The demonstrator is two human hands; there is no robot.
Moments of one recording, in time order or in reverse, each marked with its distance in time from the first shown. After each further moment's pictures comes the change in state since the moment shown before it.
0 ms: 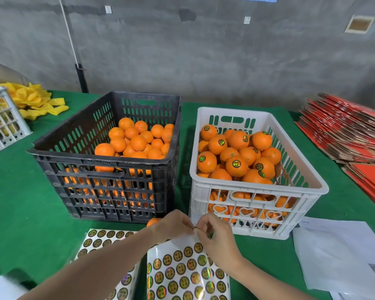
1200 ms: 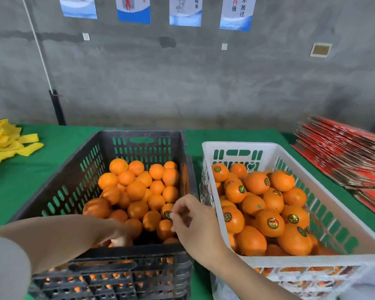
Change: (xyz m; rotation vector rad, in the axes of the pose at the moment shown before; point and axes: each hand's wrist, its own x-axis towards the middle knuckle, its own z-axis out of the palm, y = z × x) left_hand 0.120 -0.089 -0.237 0.943 -0.351 -0.351; right_hand 0.177 -0.108 0.045 -0.030 0.091 -0.103
